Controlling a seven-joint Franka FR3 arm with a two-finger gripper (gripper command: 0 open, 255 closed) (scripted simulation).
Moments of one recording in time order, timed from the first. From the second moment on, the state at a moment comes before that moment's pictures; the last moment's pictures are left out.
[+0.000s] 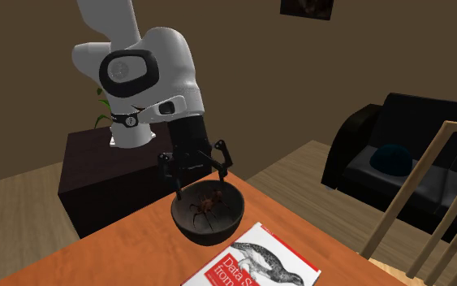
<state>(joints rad) -0.24 0.27 0.22 -2.36 -1.22 3.07 1.61</state>
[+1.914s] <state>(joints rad) -0.42 0.44 0.40 -2.36 -0.96 3.11 1.30</state>
